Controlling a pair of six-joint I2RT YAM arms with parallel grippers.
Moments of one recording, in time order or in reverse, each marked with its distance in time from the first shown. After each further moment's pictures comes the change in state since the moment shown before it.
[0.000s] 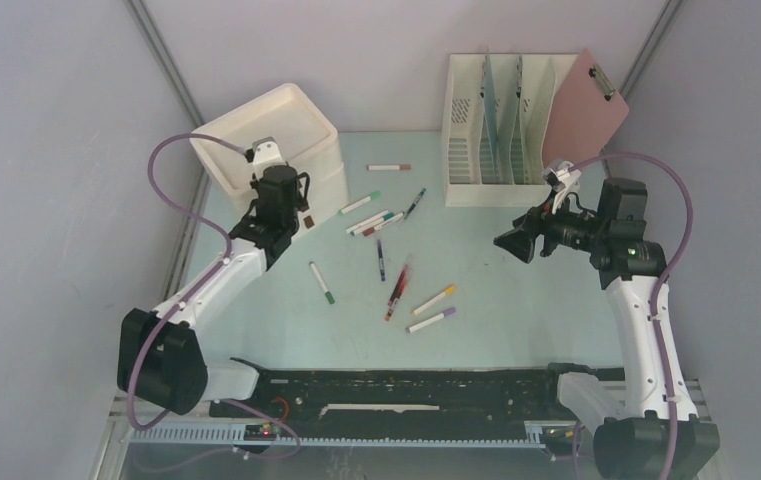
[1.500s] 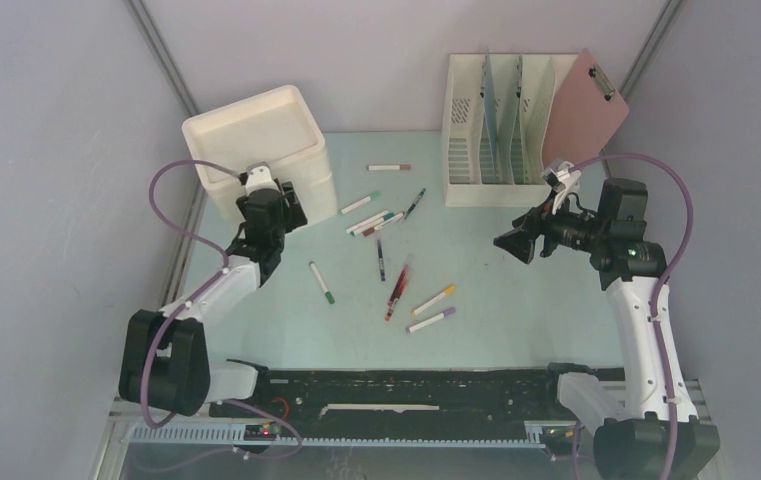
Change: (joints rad) left arm 0.126 -0.044 -0.238 0.169 0.215 0.037; right arm 0.000 -0.003 0.000 0.000 -0.007 -0.003
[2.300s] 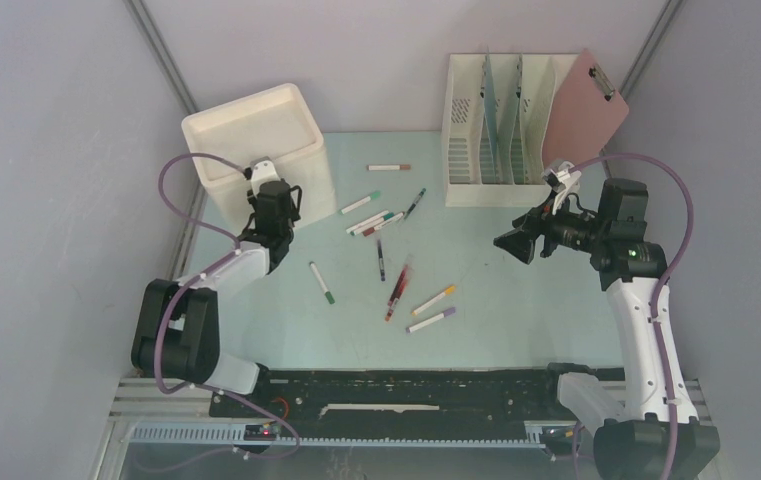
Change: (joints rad) left arm -0.005 0.179 0.073 0.074 -0.141 -0.001; right arm 0.001 -0.006 0.000 0.000 0.000 0.000
